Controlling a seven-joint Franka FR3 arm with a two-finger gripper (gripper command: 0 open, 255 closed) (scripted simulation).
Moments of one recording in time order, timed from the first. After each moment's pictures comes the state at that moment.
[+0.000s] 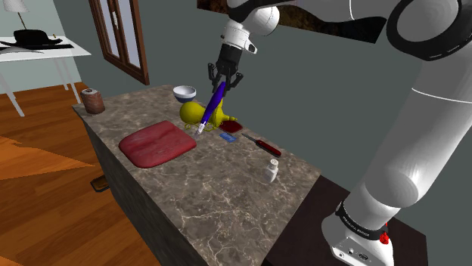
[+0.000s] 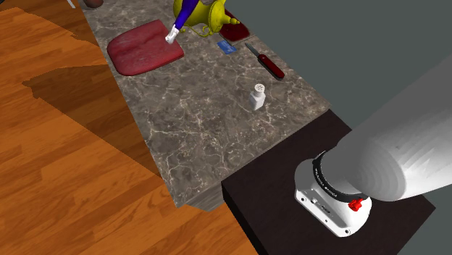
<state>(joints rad) -0.20 0.13 0.13 -1.76 0.35 1.81 1.02</state>
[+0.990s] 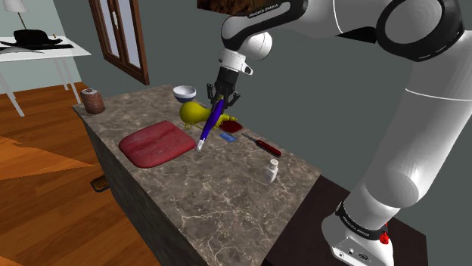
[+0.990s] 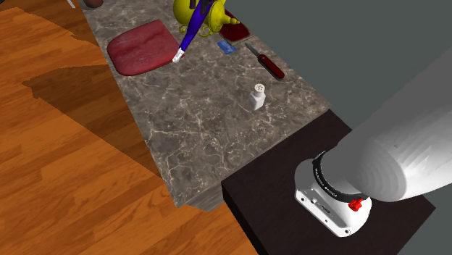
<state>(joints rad) -0.19 0.19 0.14 -1.88 0.36 1.99 0.96</state>
